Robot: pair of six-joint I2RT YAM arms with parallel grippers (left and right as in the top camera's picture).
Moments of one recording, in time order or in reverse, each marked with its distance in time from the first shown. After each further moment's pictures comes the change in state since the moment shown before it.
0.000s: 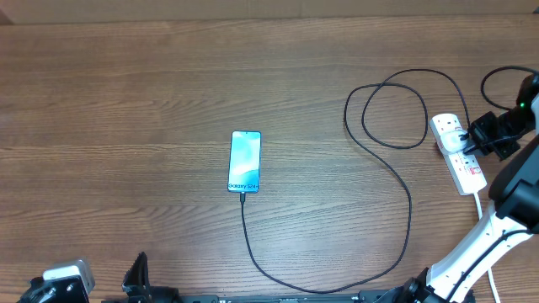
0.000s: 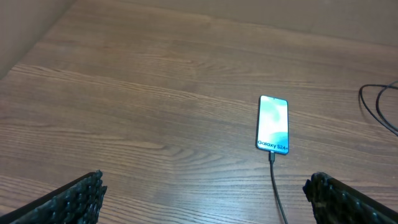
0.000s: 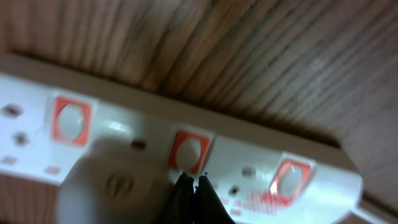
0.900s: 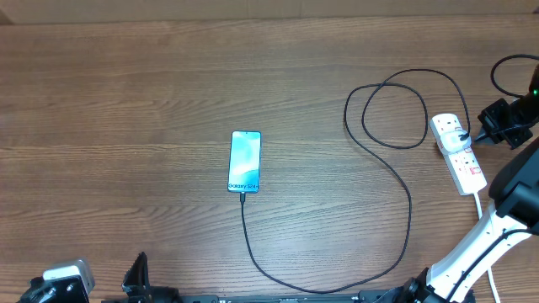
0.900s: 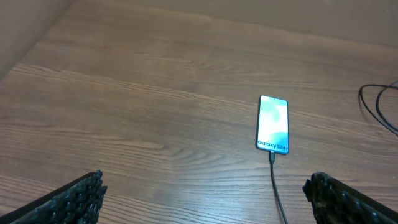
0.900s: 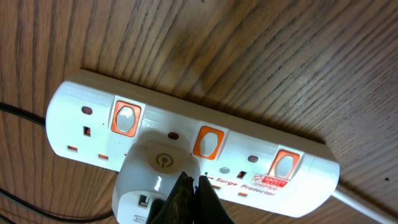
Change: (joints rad) left arm 0.000 0.000 0.000 0.000 0.000 0.000; right arm -0.004 0.014 0.158 -0.079 0.004 -0.002
